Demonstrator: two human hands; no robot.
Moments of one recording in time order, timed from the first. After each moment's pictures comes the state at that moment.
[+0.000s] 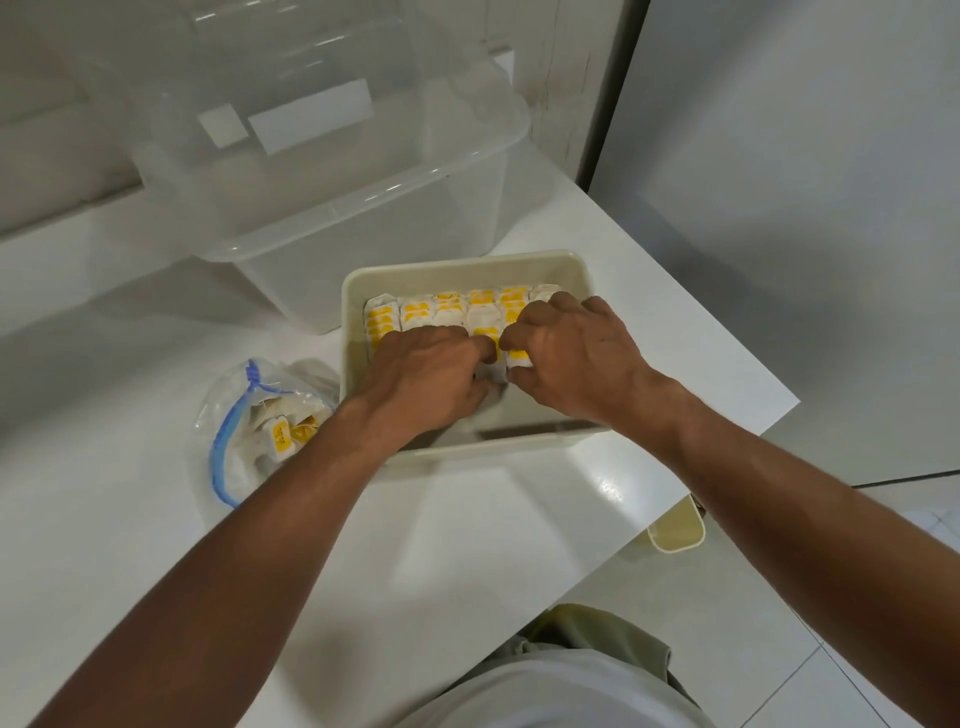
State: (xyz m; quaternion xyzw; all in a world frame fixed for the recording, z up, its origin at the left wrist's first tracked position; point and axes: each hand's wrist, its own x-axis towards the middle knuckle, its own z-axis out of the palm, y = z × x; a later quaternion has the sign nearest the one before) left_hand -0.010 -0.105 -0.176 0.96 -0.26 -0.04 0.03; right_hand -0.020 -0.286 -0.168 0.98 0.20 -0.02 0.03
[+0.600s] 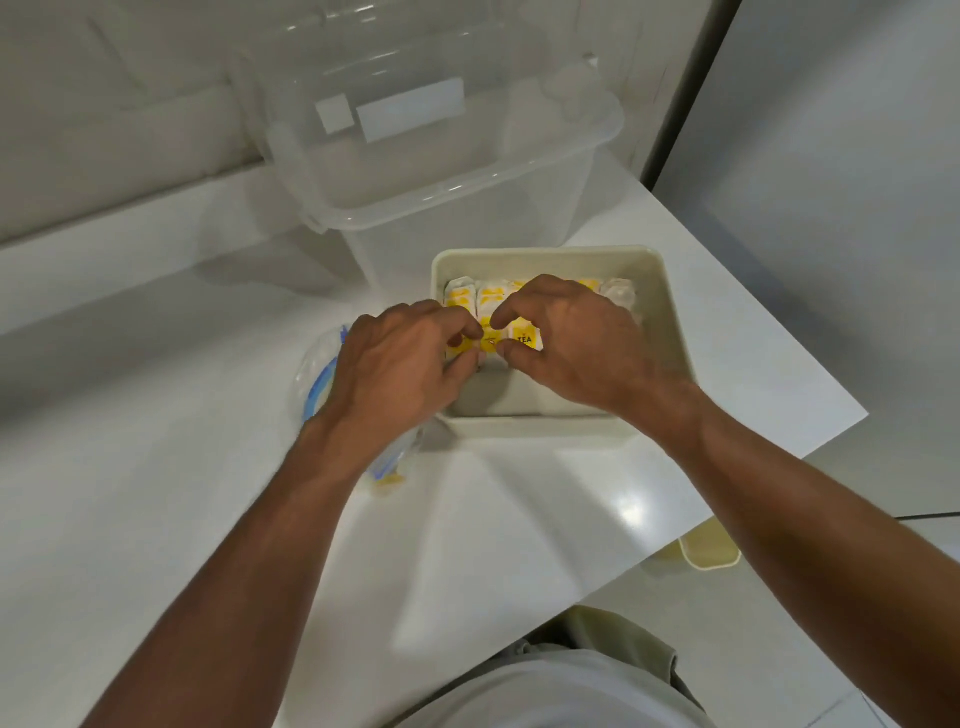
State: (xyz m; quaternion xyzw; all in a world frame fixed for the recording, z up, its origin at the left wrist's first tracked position) left_hand -0.057 -0.022 -0.141 0.98 -0.13 0.04 0.14; right_hand -0.033 -0.216 -0.146 0.96 0.20 0.02 -0.20
